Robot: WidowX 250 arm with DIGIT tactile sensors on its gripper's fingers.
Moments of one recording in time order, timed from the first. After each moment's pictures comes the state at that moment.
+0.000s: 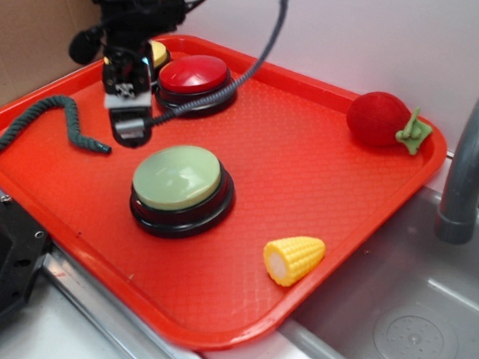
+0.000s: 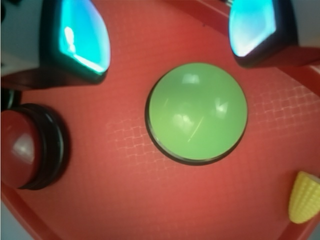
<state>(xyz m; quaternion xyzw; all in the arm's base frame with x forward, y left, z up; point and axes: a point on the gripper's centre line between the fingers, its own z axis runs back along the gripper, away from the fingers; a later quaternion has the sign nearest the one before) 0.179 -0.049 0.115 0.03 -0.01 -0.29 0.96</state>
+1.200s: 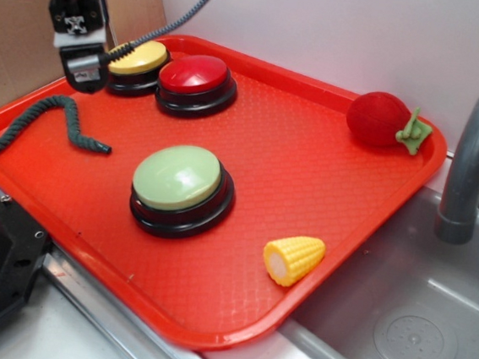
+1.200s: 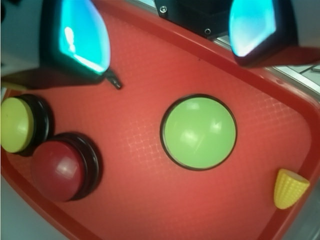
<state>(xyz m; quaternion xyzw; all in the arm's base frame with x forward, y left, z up) 0.162 -0.036 0.155 0.03 0.00 -0.25 0.97</state>
